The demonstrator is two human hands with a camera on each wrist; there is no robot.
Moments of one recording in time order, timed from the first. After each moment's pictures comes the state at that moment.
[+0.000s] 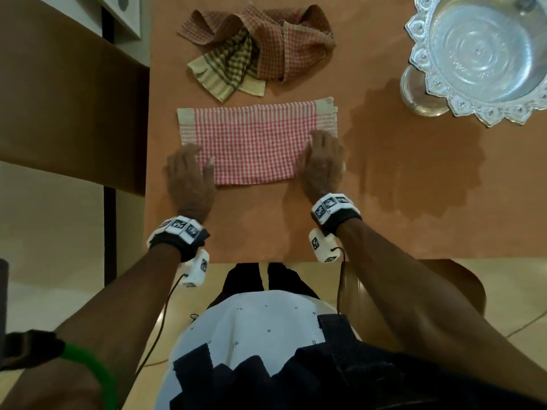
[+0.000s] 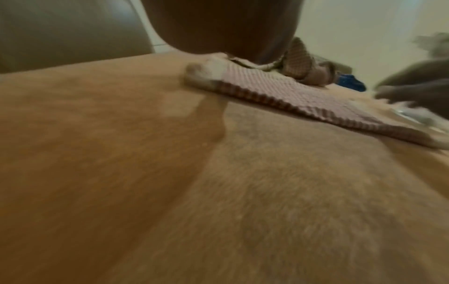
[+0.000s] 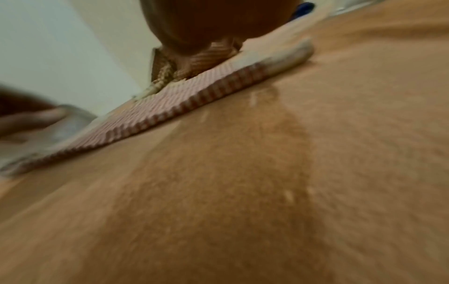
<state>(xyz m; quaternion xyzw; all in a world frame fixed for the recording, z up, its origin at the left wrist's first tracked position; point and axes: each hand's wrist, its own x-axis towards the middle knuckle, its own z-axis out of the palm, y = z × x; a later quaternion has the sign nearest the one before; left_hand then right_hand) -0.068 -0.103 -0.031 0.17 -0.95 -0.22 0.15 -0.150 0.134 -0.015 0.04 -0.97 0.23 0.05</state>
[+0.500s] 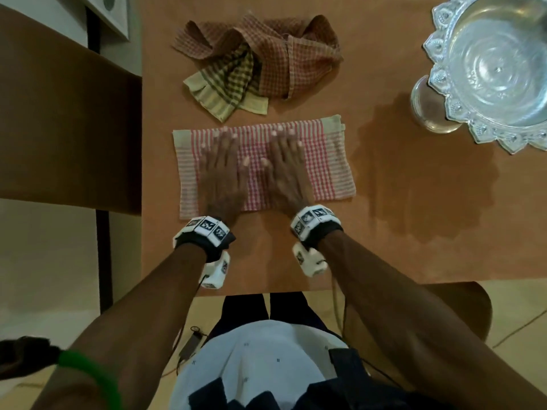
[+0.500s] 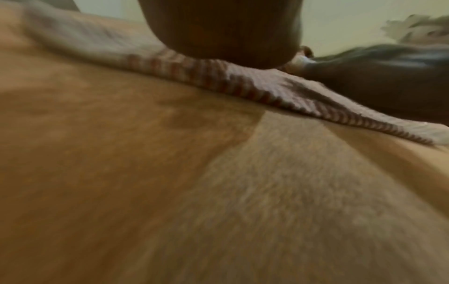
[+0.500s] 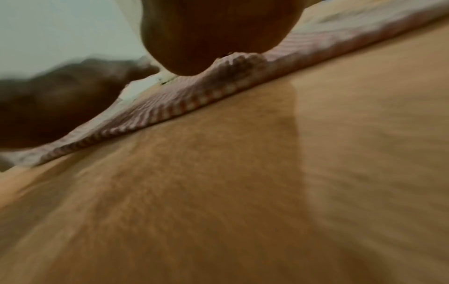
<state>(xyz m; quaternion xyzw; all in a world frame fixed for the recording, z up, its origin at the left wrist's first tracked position) -0.140 -0.077 -0.065 0.05 -0.99 -0.16 0.04 -0.178 0.076 -0.071 0.17 -0.96 0.20 -0.05</state>
